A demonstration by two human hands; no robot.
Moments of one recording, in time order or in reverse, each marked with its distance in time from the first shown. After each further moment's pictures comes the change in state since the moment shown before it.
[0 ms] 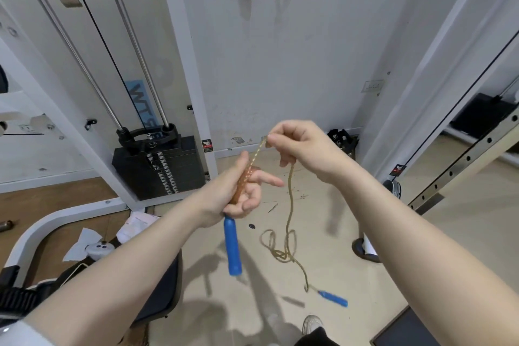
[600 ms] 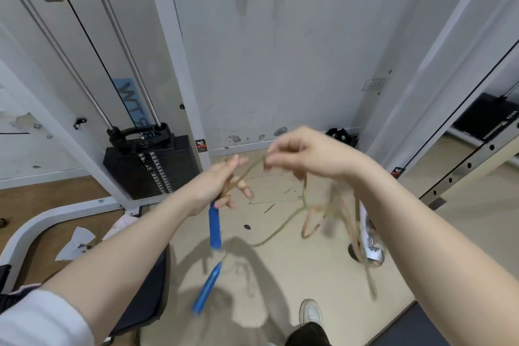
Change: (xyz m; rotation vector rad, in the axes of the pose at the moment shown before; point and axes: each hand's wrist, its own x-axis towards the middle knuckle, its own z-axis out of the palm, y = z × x) left_hand 0.049 -0.006 -0.030 0.269 0.315 -0.083; right_hand 0.007 -0.002 -0.045 -0.295 -0.325 0.081
